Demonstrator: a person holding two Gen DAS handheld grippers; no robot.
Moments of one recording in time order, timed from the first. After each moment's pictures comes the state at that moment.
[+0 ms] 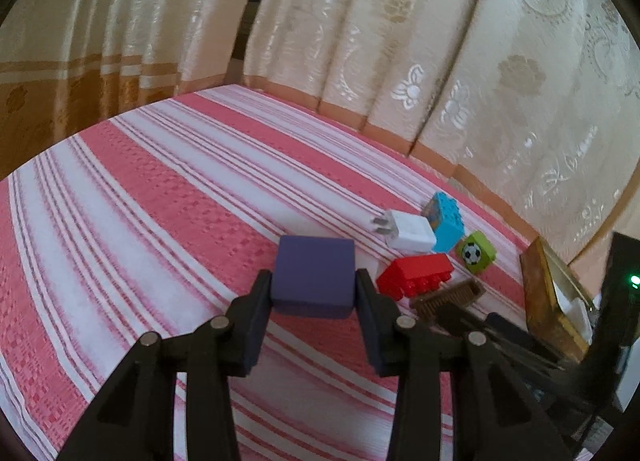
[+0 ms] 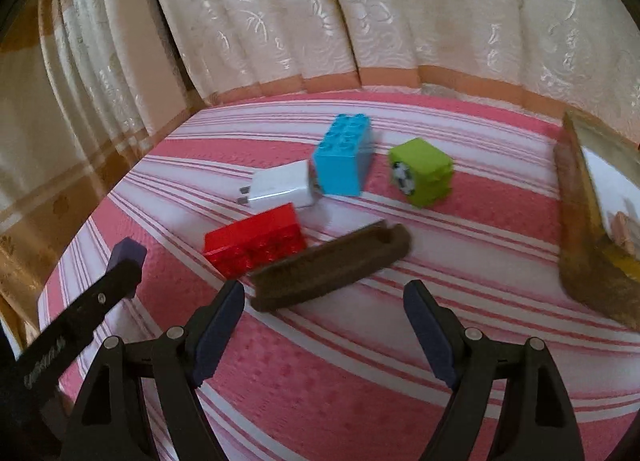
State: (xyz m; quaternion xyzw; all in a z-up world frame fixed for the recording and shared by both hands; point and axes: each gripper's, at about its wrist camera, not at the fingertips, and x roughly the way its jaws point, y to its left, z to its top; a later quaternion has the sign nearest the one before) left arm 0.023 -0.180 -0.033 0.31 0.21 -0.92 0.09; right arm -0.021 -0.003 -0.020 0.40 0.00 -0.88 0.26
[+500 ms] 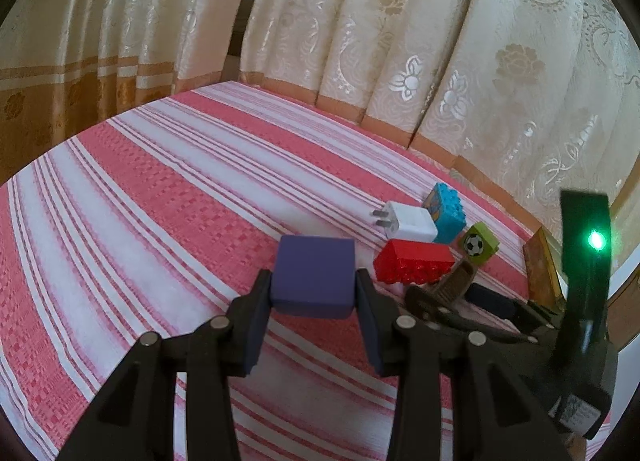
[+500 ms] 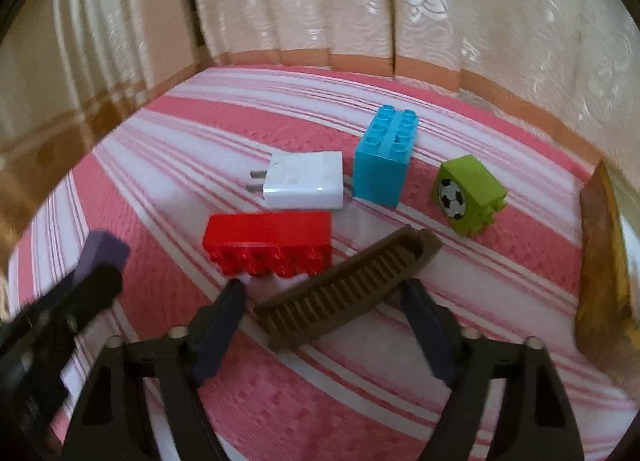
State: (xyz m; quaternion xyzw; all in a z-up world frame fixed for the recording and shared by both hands) left arm 0.018 -0.175 -0.033 0.33 0.20 -0.92 0.09; right arm -0.036 -0.034 -0.026 0.41 0.12 -0.86 0.27
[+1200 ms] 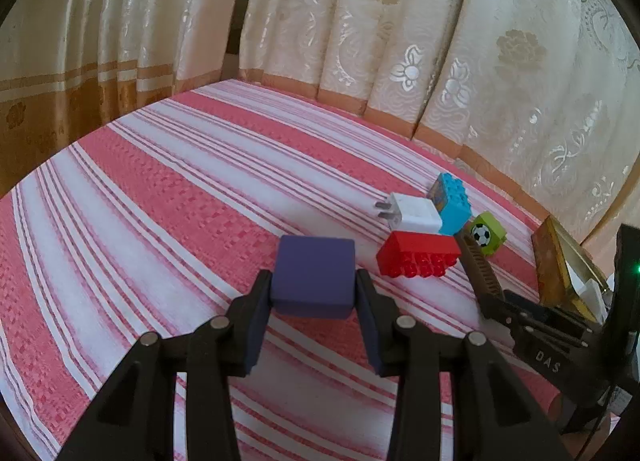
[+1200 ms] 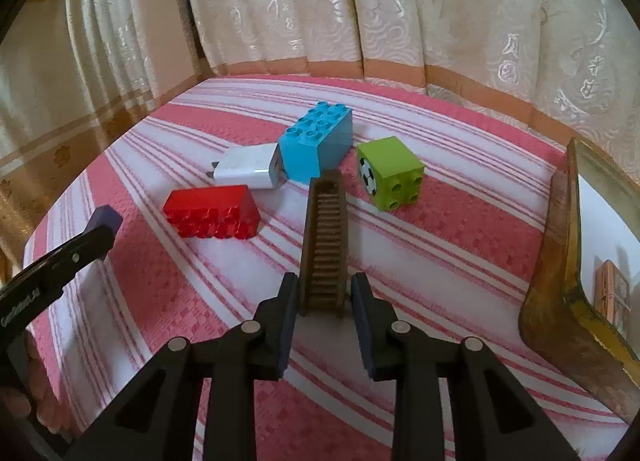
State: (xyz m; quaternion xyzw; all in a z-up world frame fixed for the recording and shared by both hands) left arm 0.013 -0.167 -0.035 0.34 0.17 -0.92 0.10; right arm -0.049 0.027 -0.028 0.40 0.09 -0.86 0.30
